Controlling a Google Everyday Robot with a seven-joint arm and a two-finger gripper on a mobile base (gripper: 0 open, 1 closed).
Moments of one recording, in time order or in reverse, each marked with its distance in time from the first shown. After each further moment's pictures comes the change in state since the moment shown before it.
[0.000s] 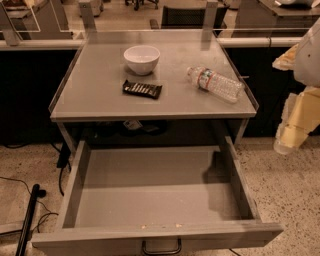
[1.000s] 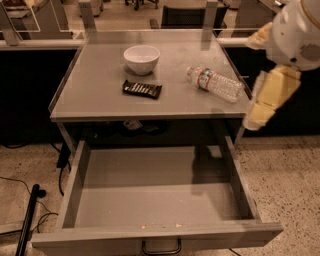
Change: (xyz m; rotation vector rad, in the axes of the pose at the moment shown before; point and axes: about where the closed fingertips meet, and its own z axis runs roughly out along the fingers) arm -0.053 -0.028 -0.001 0.050 -0.138 -0.072
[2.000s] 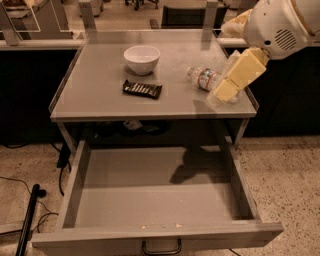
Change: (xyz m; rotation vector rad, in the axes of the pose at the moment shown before) arm -0.070 -0.025 0.008 -0.007 -0.350 0.077
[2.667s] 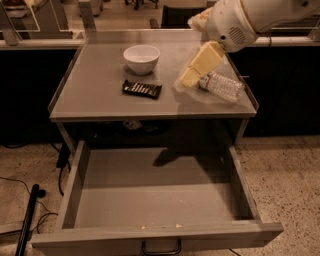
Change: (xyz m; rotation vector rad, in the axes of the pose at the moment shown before) arm -0.033 -0.038 0.058 -0.025 -0.112 -0.046
